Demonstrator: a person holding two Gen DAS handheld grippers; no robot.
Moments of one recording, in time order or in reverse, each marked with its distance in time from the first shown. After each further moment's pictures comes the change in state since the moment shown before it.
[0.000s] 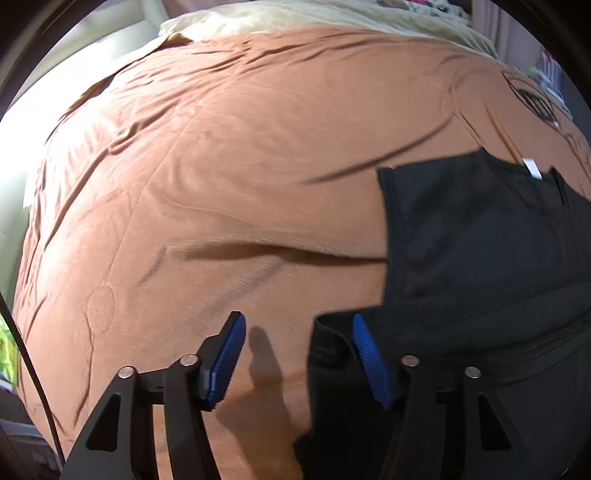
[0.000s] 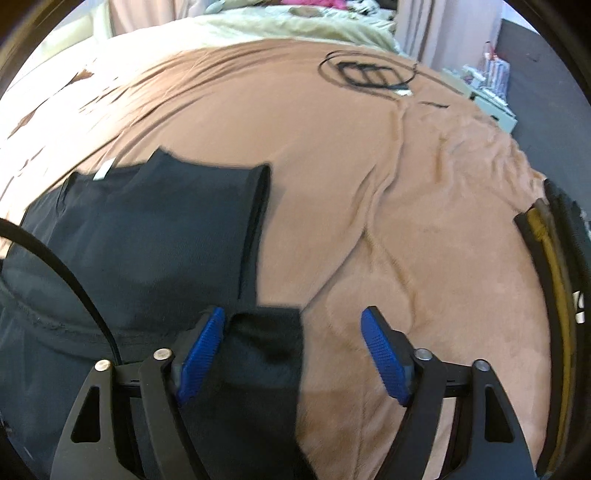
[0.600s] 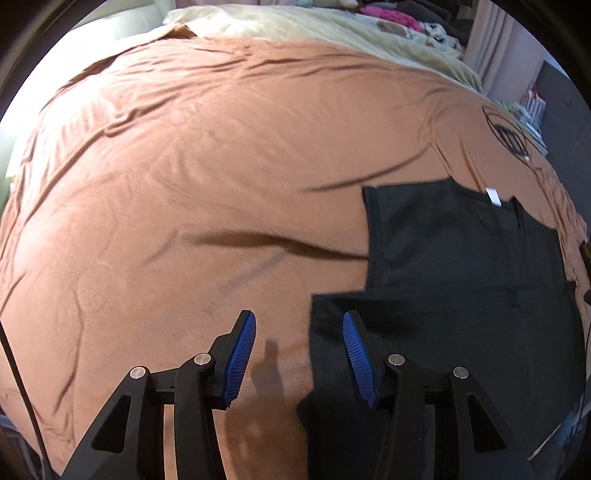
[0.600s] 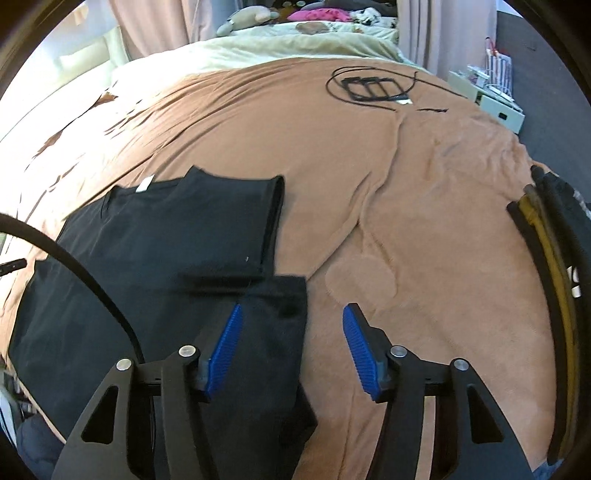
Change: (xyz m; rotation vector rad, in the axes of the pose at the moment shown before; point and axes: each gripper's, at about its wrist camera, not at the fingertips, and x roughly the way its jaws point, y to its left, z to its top) left arm -0.025 0.020 -0.019 -0.061 -0.025 -0.183; right arm -0.029 -0.027 -0.031 0.004 -0.026 0.146
